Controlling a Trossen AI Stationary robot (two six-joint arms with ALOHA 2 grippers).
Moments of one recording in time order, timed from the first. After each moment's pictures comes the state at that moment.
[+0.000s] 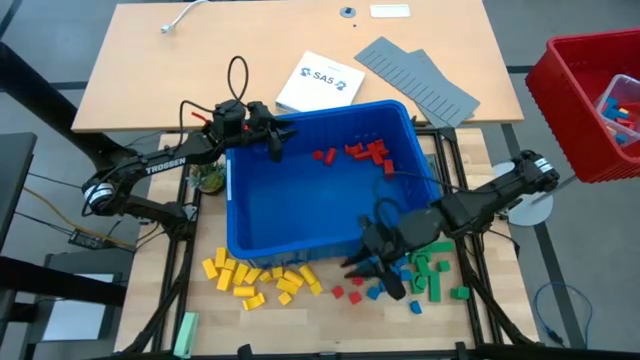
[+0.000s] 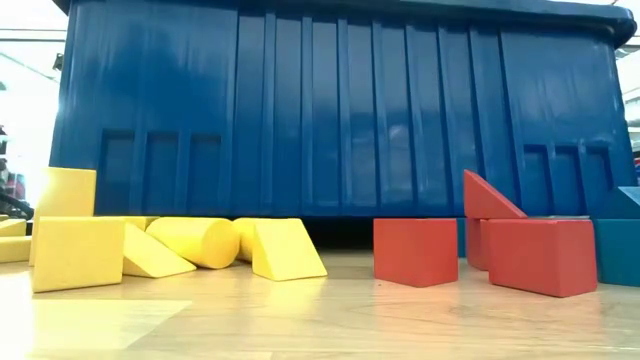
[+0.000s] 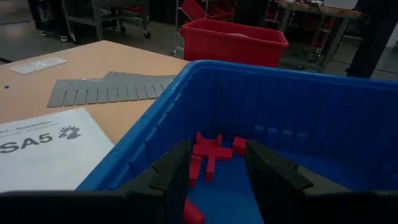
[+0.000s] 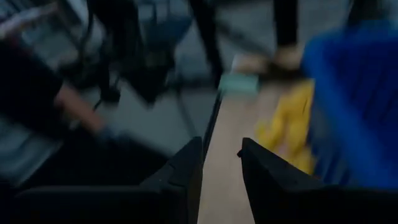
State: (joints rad) left arm 0.66 1.29 0.89 0.22 0.28 -0.06; right arm 0.45 1.41 1.34 -0.30 0.02 0.39
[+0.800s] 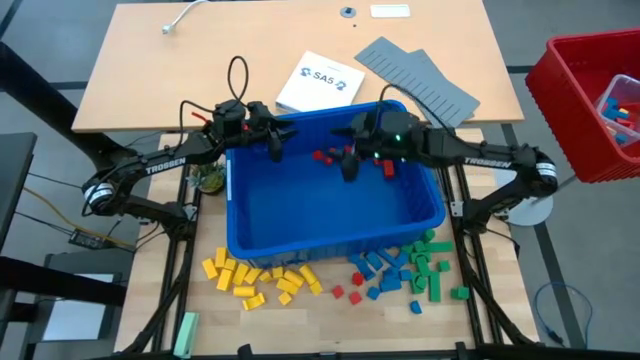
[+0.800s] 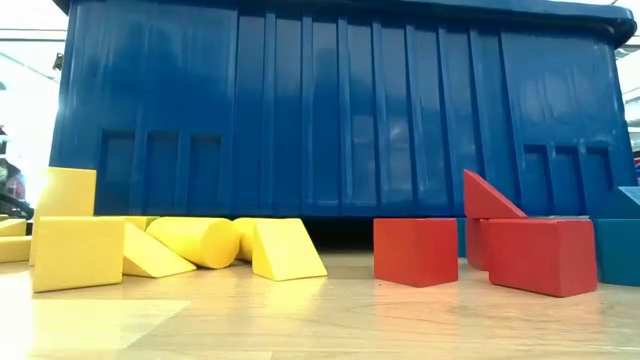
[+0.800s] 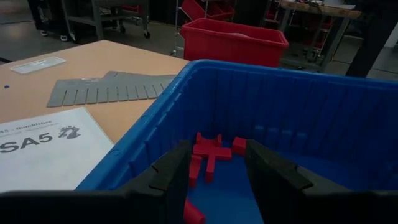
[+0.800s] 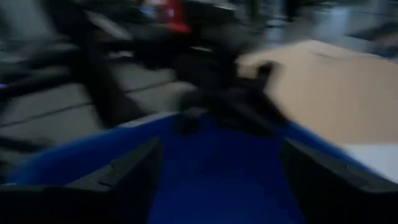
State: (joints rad) left arm 0.66 1.29 0.89 0.22 0.28 -0.06; right arm -0.17 1.39 1.34 -0.14 0.09 0.16
